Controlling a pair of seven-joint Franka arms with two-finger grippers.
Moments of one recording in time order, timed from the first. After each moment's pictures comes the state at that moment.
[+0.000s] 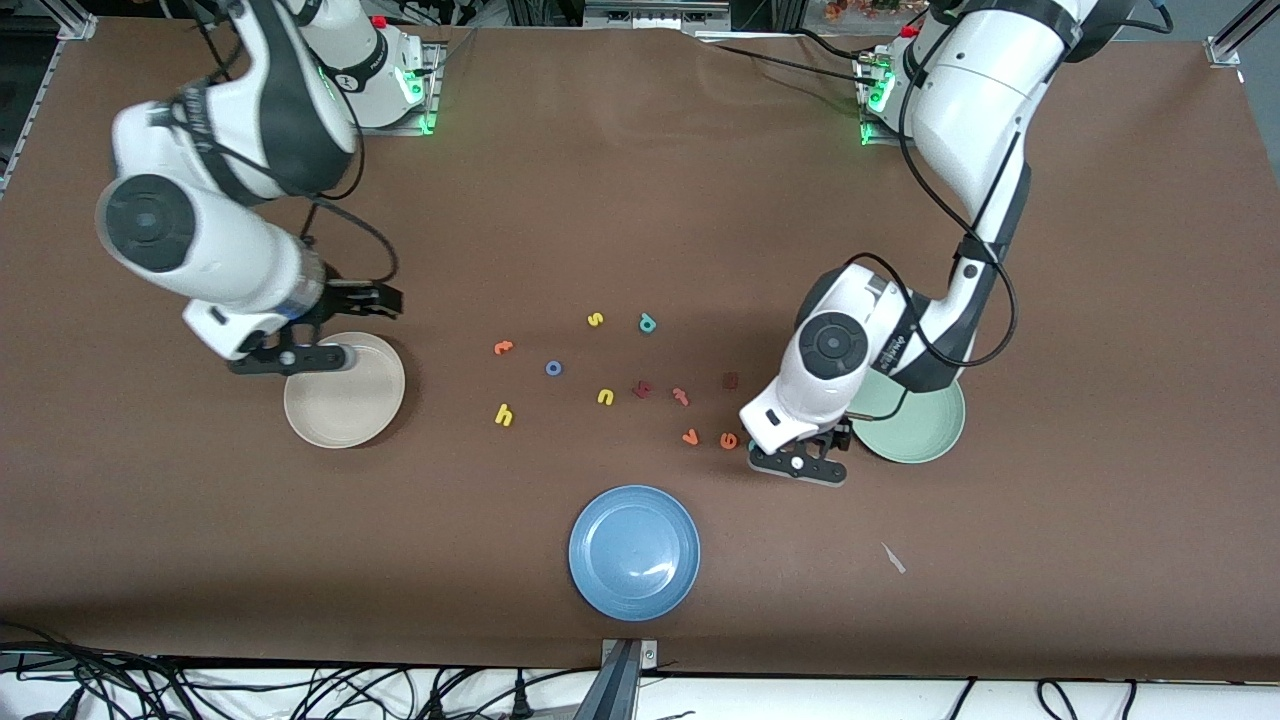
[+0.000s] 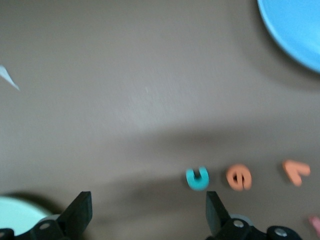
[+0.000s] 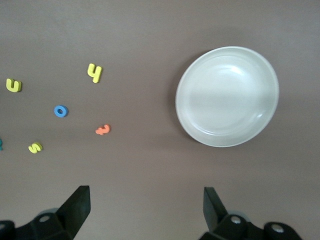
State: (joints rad) left arm -0.31 0.78 -0.13 -1.43 0.23 2.29 -0.35; right arm 0.25 0.28 0.07 -1.67 0.01 1.78 0.28
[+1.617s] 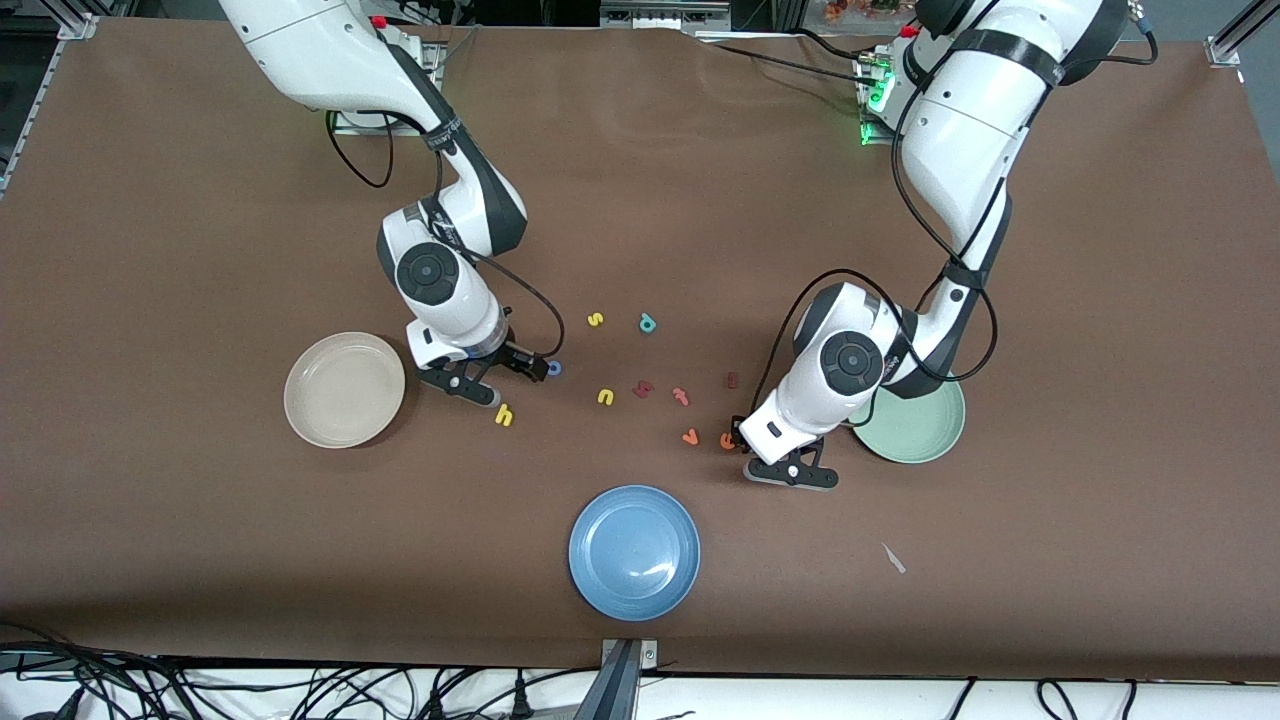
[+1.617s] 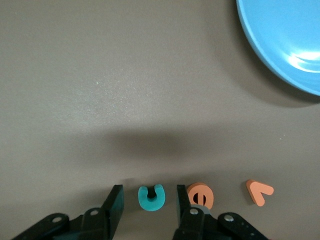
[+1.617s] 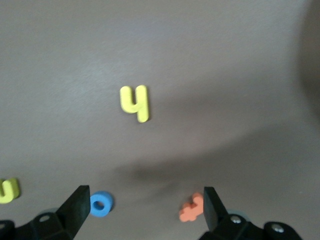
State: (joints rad) left arm -0.31 0.85 -0.15 -1.45 0.02 2.41 -0.31; right arm 0.44 0.56 0.05 -1.87 0.01 2.45 0.86
